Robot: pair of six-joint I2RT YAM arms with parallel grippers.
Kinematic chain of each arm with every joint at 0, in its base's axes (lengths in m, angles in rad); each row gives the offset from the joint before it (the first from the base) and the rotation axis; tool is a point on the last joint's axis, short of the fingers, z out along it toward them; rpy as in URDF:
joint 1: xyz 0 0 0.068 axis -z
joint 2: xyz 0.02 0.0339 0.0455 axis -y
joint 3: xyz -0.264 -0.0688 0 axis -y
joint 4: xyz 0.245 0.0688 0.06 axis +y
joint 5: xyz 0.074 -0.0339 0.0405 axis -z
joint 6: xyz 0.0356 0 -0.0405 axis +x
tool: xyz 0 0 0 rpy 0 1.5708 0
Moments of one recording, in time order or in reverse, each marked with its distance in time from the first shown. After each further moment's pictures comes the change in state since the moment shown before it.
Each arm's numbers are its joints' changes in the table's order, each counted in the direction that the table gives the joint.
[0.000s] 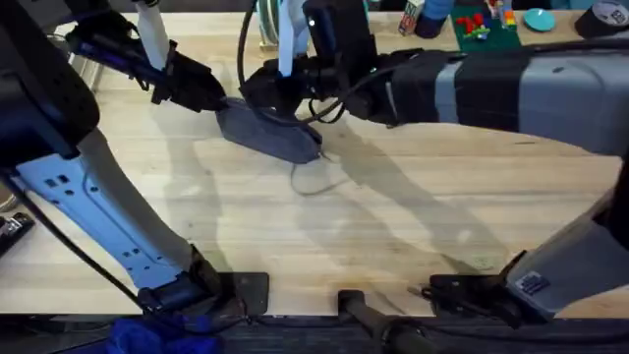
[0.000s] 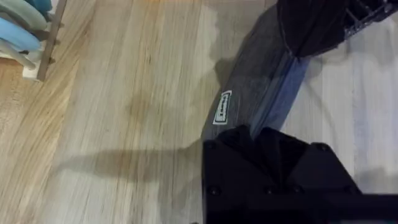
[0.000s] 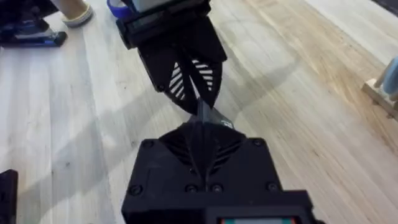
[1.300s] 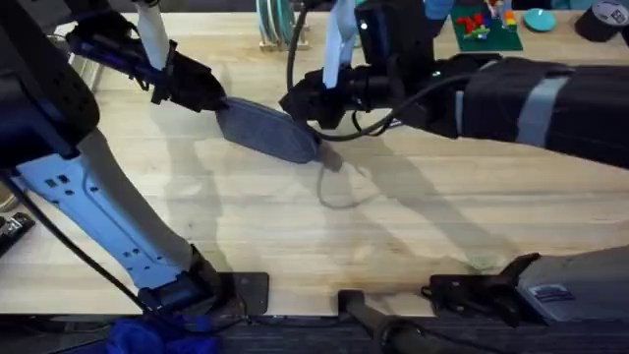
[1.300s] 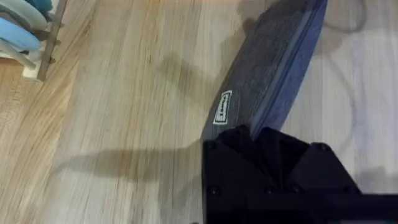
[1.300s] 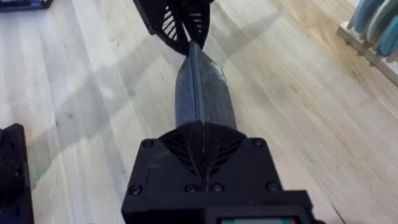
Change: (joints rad) left arm 0.000 0.000 0.000 -0.001 0.000 0.000; right arm 0.070 0.247 -0.194 0.182 0.000 -0.079
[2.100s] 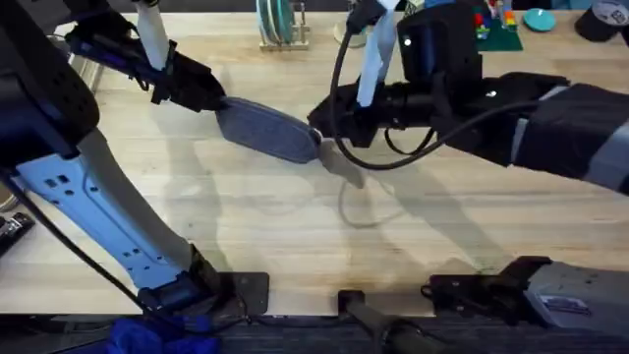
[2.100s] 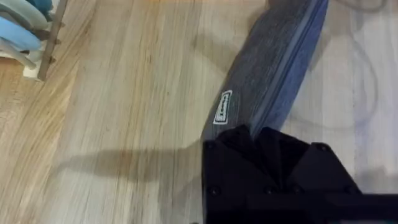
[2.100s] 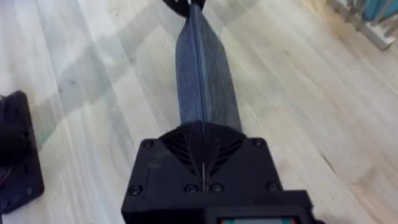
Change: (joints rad) left arm 0.000 0.000 0.000 0.000 0.000 0.000; right arm 0.048 0.211 -0.160 0.101 0.000 -0.062
